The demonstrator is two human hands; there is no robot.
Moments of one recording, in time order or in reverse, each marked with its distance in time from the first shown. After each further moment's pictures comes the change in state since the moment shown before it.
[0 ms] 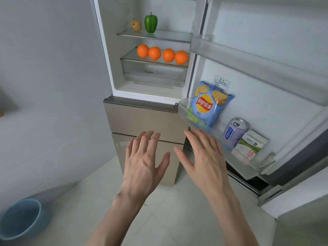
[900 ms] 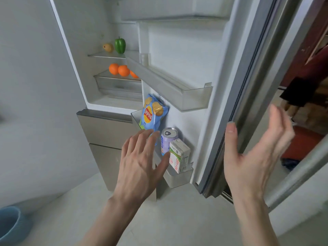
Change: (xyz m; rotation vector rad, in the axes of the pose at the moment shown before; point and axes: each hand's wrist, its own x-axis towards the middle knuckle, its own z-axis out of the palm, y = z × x) left_hand 0.028 0.261 0.054 0.028 0.167 0.058; right_hand 0.003 0.264 -0.164 0.405 0.649 0.227
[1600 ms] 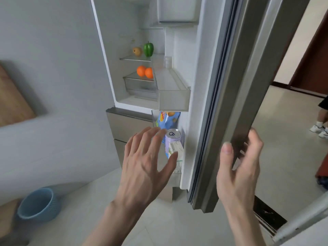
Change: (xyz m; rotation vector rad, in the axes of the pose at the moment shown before) left_hand -0.020 -0.005 -0.057 0.056 0.078 -0.029; right_hand -0.054 -0.032 0.018 0.432 -0.299 0.155
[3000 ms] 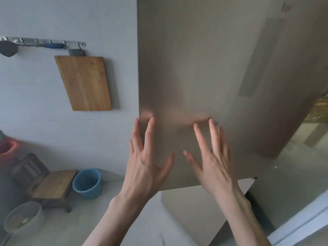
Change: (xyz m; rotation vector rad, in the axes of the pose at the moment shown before) left_hand 0.057 -0.235 -0.021 -0.004 0.197 -0.476; right_hand 0.054 0.007 0.333 -0.405 -0.767 -0.478
